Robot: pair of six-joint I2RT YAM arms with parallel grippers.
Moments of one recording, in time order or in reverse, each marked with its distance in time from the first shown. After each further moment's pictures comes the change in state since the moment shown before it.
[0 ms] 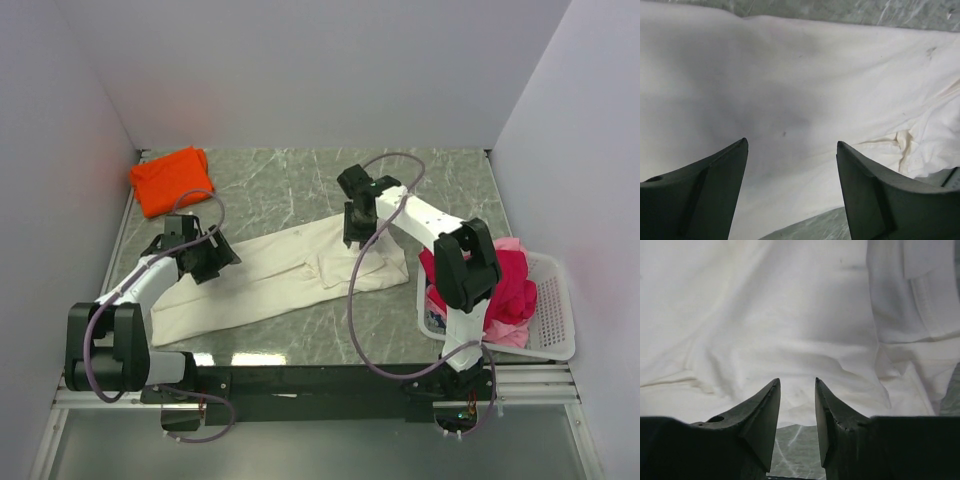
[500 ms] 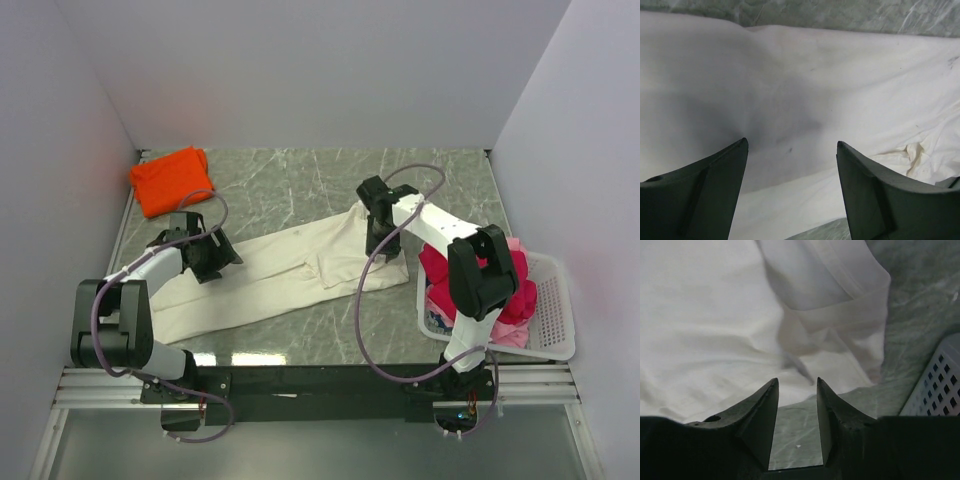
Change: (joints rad) left arm 0.000 0.121 0.047 0.013 0.003 -0.005; right arm -0.065 -0.108 -0.106 -0.060 0.083 -0.014
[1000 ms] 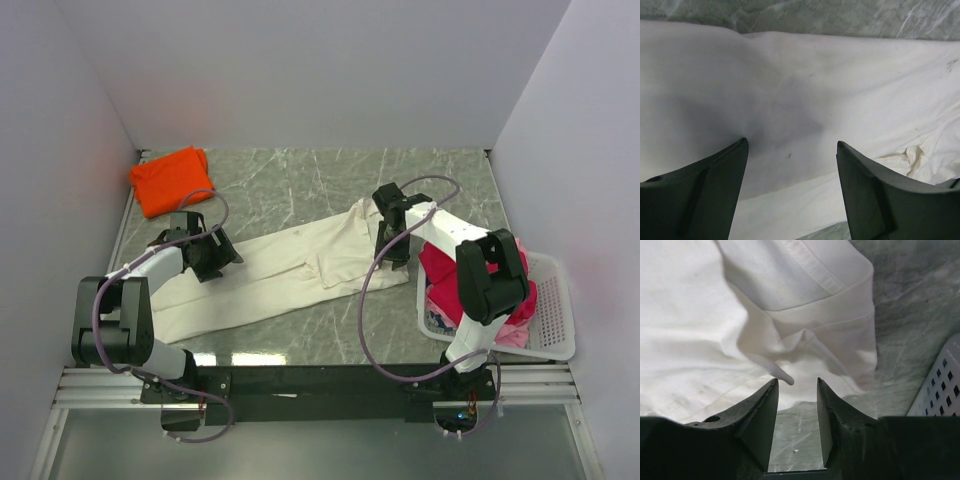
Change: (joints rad) left arm 0.000 0.020 0.000 0.028 0.004 0.002; right arm -0.088 -0.055 -0.178 0.091 -0.063 0.005
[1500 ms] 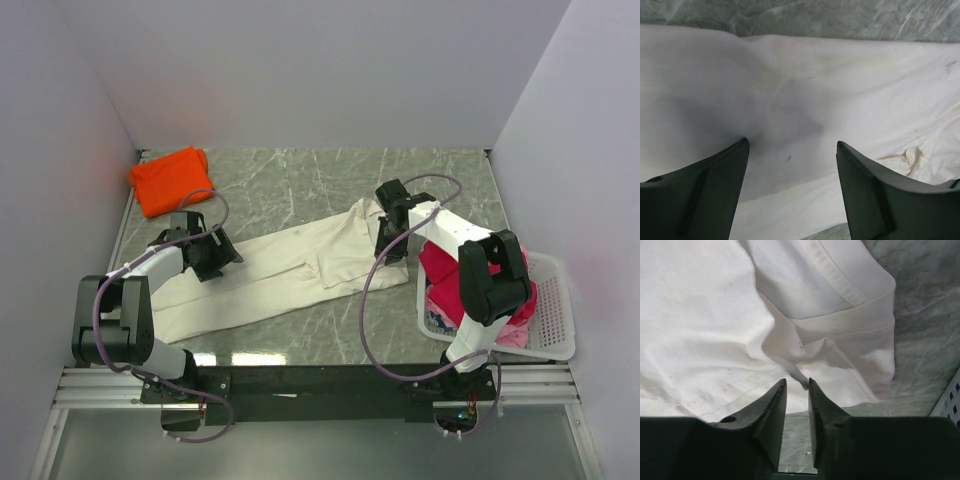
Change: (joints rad) left arm 0.000 0.007 0.000 0.011 0.001 0.000; right arm -0.019 -0.015 0.000 0.056 -0.077 0.002
